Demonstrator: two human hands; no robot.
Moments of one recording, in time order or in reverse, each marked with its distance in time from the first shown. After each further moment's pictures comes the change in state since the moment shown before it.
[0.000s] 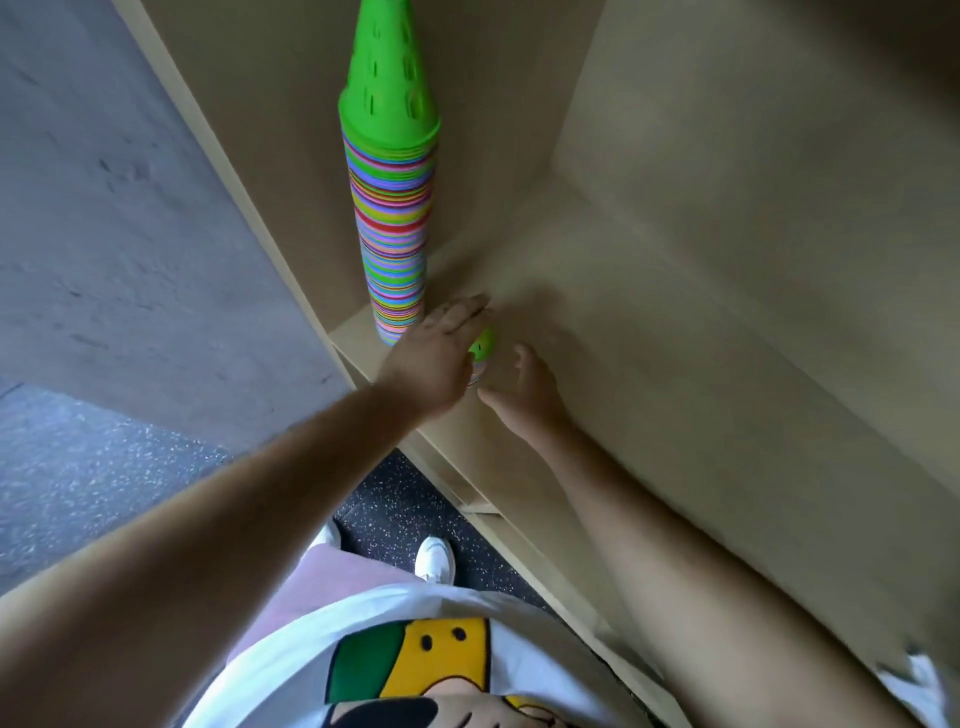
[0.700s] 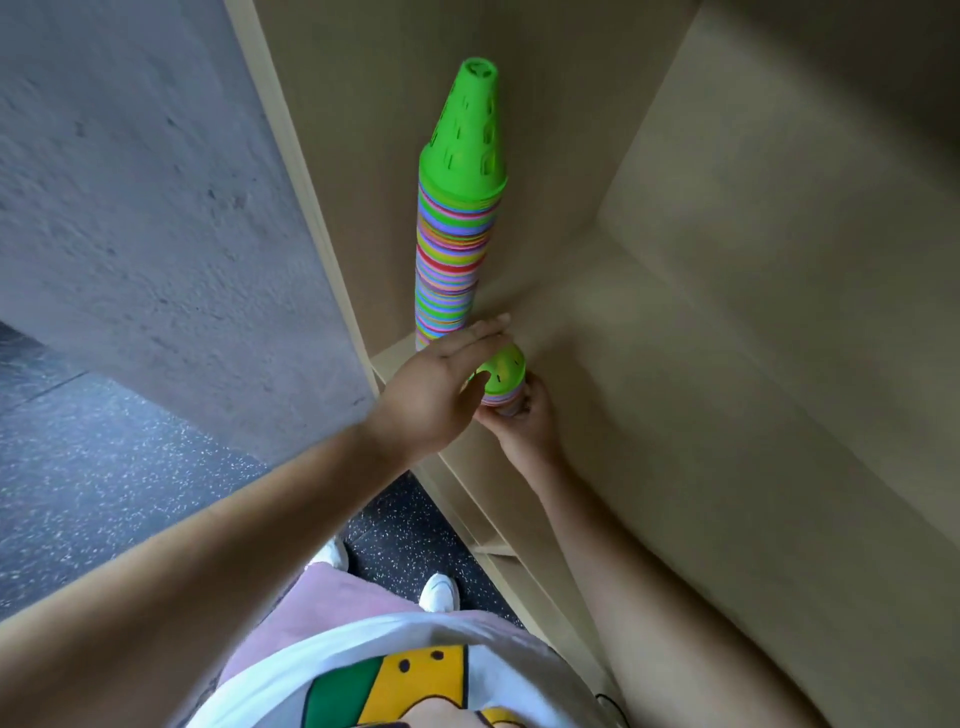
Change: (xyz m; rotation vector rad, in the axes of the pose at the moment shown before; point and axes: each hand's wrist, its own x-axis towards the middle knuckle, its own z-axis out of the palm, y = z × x) left_hand -0.024 0.002 -0.045 -0.216 0.213 0.015; right_hand 0.019 -0.004 0.045 0.529 0.095 -0.159
